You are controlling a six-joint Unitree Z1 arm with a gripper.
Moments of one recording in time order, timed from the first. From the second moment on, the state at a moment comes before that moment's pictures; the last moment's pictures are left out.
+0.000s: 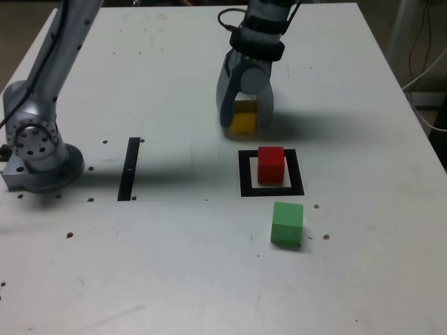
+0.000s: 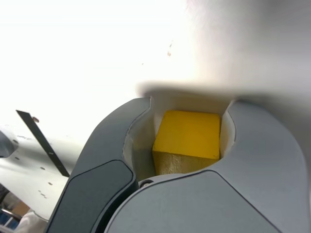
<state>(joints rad) 0.37 2.21 -1.63 1.33 -0.05 0.31</state>
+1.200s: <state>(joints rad) 0.04 2.13 -1.85 1.56 -0.07 0.15</state>
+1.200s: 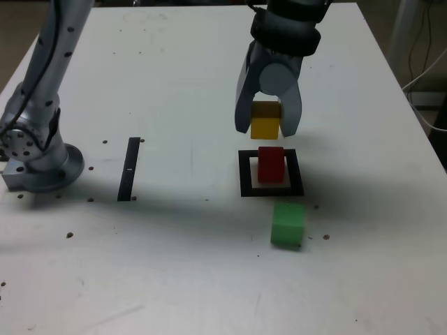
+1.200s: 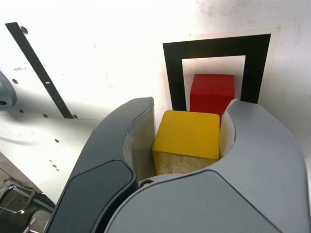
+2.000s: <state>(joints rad) 0.03 2.21 -1.86 1.54 -0.10 0.15</state>
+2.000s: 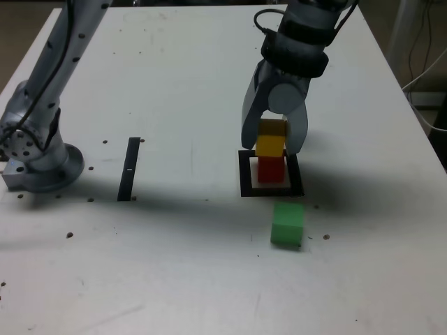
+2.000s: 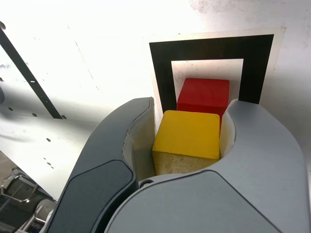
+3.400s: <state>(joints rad) 0.00 2.04 -1.79 1.51 -0.04 0.11</state>
